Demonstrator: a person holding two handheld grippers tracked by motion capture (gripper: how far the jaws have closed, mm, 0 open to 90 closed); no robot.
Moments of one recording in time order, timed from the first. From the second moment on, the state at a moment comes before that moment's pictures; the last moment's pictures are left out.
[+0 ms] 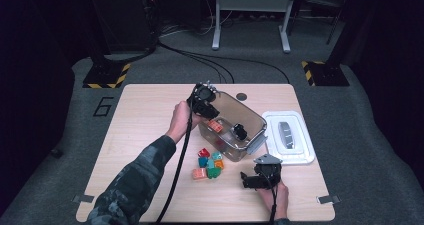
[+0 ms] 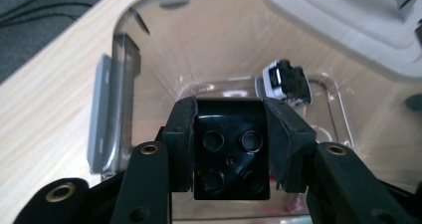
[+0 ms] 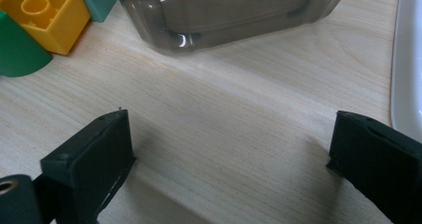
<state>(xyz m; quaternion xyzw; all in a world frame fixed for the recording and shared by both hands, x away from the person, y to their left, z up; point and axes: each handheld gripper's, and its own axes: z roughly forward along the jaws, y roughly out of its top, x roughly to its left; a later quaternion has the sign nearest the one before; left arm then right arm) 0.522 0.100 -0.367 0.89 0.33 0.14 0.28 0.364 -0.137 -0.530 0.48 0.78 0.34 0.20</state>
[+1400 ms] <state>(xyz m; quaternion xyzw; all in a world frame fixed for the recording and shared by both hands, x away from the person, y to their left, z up) 0.473 0.162 -0.362 0.87 0.34 0.14 0.31 0.364 -0.137 -0.530 0.48 0.78 0.34 0.20</state>
